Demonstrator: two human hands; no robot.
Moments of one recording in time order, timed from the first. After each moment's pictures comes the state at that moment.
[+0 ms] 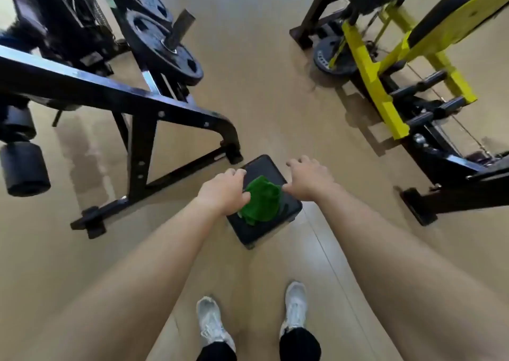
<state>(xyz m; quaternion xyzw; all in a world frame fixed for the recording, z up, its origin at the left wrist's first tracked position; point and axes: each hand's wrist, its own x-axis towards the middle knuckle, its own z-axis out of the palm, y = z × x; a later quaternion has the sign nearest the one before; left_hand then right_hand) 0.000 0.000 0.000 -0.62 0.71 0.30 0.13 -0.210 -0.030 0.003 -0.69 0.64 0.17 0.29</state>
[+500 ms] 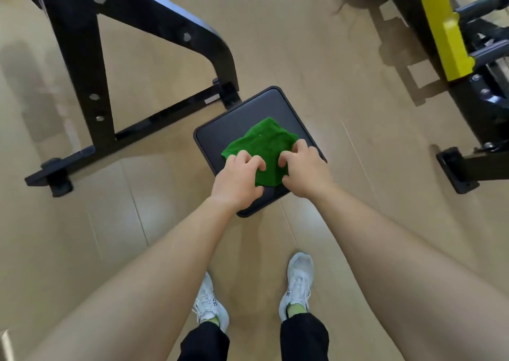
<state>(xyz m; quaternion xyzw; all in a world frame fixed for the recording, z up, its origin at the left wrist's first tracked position) -0.021 0.045 -0.226 -0.64 0.69 0.32 0.07 -0.192 0.014 -0.225 -0.71 0.62 0.16 0.29</state>
